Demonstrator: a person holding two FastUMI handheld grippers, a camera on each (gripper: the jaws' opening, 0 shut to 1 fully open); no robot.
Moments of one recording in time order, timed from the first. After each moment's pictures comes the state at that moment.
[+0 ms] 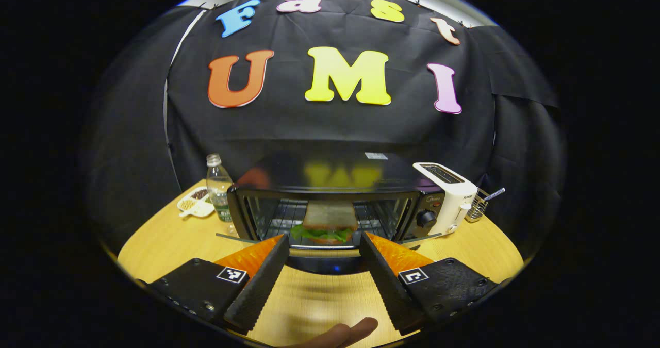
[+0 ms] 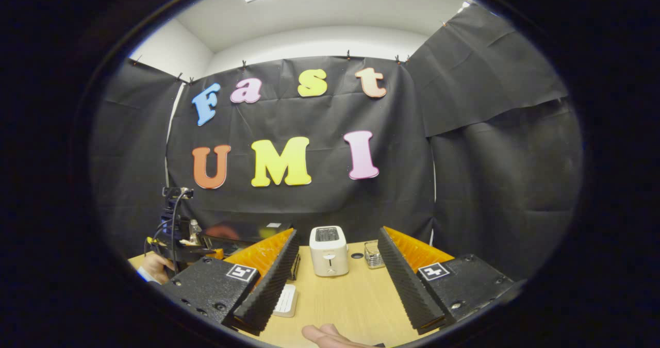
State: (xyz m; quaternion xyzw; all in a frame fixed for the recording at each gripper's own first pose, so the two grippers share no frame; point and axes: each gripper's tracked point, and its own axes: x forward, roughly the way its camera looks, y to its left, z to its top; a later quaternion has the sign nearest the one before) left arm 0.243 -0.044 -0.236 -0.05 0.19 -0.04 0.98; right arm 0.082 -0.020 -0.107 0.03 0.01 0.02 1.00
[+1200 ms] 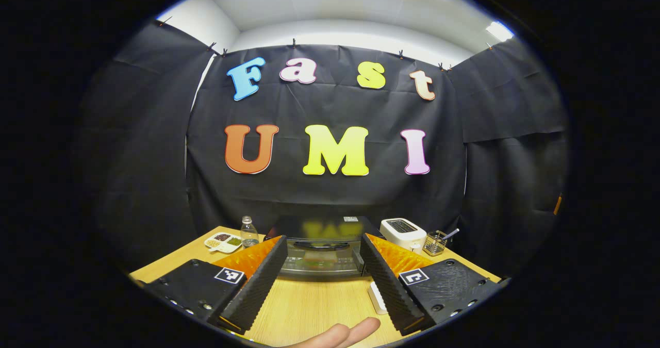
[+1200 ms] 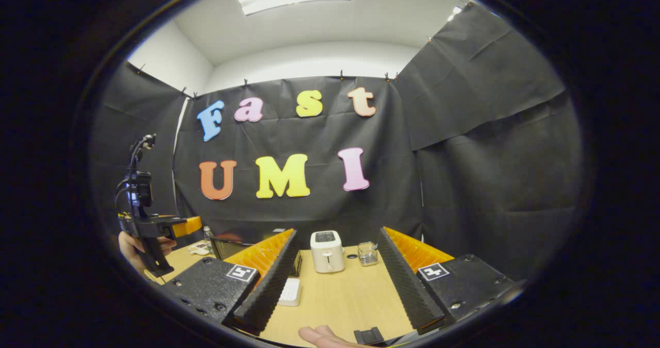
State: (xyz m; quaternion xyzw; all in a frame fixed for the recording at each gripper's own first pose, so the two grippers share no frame) left arm 0.077 -0.041 -0.072 -0.06 0.03 -0.04 1.00; right arm -0.037 -0.029 -0.091 0.04 -0.03 0.01 1.00
